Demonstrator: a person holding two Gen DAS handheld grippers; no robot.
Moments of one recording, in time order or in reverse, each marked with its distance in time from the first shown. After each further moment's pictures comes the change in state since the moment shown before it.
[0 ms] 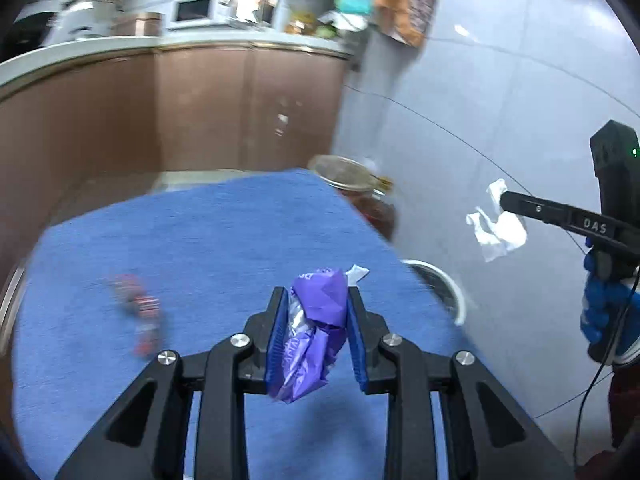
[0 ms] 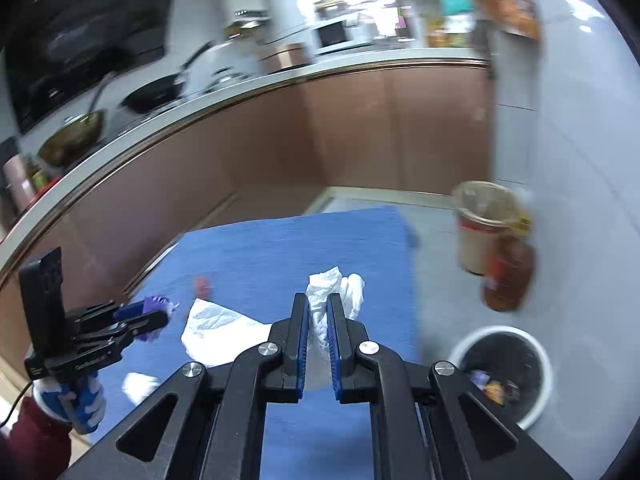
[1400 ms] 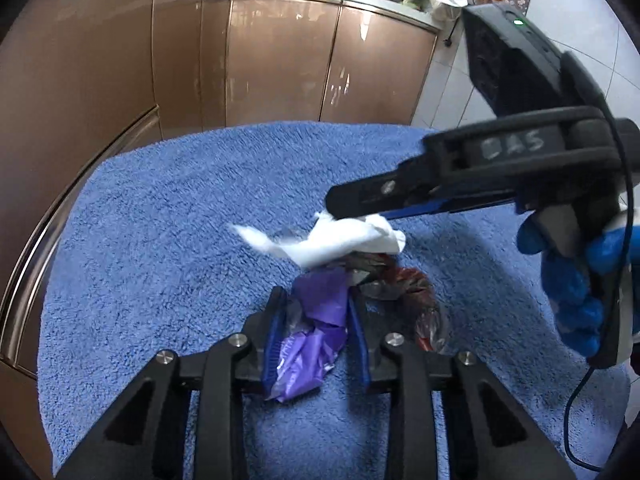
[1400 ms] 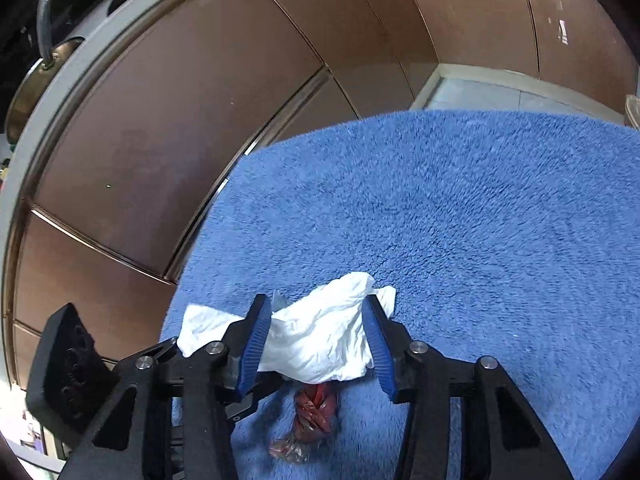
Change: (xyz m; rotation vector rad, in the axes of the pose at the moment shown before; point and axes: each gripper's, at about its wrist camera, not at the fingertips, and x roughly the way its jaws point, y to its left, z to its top) left arm 0.051 0.238 -0.054 -0.095 0.081 0.142; right arm 0.342 0.188 0.029 0.046 0.475 0.351
